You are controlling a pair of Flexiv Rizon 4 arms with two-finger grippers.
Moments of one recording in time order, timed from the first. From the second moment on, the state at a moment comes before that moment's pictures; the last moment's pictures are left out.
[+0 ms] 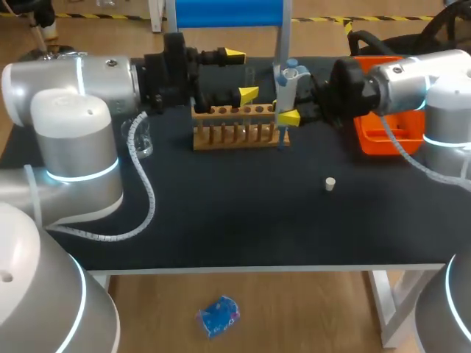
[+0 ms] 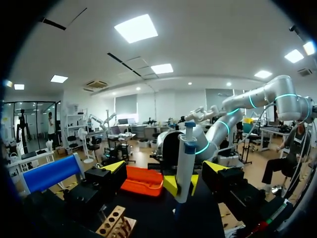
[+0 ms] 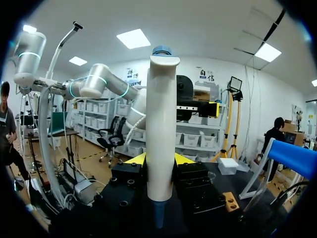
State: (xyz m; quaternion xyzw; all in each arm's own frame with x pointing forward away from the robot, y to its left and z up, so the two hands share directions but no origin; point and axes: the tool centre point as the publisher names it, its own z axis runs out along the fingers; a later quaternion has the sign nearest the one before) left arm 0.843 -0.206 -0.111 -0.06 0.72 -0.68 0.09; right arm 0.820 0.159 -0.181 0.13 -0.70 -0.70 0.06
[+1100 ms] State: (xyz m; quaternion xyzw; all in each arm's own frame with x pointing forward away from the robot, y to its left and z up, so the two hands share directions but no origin) left arm 0.835 -0.224 -0.123 -0.07 0.71 -0.70 0.06; right arm 0.844 0.213 -0.182 0.15 -0.67 -0.72 0.06
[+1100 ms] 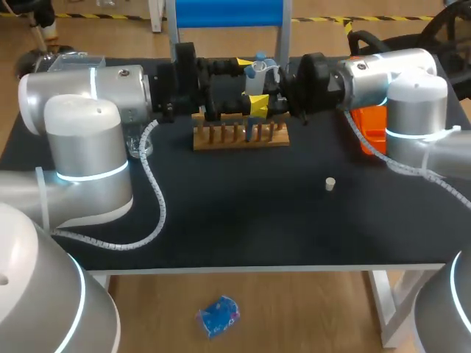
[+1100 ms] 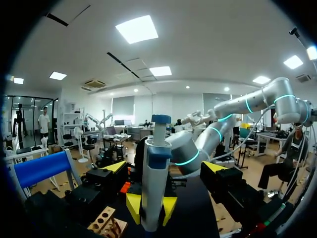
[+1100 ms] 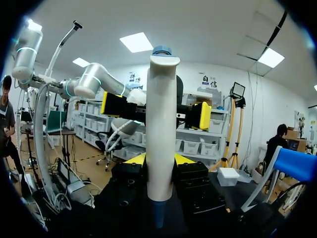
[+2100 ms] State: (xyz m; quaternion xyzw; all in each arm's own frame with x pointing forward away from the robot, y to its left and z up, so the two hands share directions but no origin) left arm 0.841 -0.223 -0.128 -0.07 0.72 -0.69 0.07; right arm 0.848 0.214 -0.185 0.15 -0.67 -0.72 0.07
